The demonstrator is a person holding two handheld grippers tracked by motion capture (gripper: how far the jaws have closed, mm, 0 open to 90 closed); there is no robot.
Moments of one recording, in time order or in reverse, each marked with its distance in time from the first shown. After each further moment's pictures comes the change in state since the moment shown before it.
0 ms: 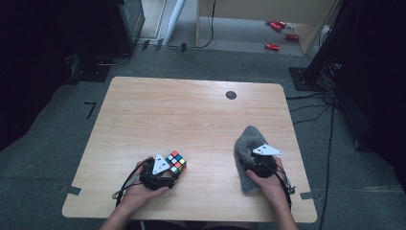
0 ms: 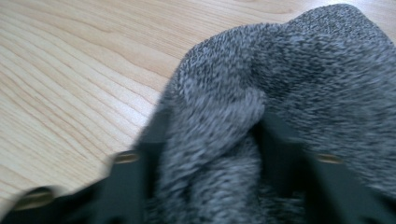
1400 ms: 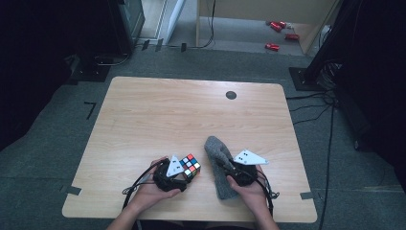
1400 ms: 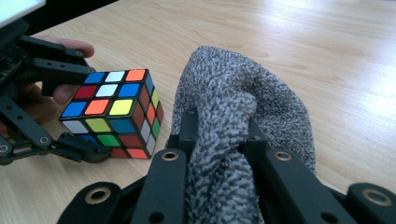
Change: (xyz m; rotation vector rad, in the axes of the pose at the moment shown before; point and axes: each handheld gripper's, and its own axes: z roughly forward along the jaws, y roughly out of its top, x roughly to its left) left arm -0.025 0.018 0.021 -0.002 -0.098 0.101; right arm 0.082 0.025 -0.019 -0.186 0.236 -0.059
